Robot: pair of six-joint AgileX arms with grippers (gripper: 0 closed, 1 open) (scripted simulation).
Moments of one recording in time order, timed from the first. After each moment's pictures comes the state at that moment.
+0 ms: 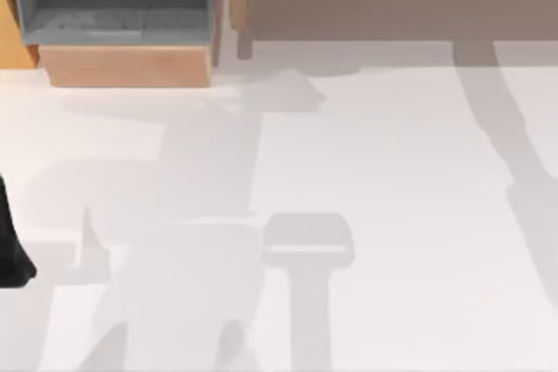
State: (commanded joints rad) left arm 0.00 0.00 0.00 0.00 0.00 0.00; right arm 0.14 1.77 1.35 0.32 0.18 0.03
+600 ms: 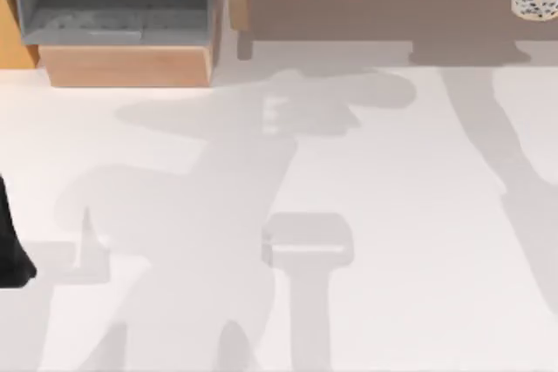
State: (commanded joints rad) left arm 0.00 0.00 0.00 0.00 0.00 0.00; right arm 0.20 1.74 1.22 0.25 0.31 -0.06
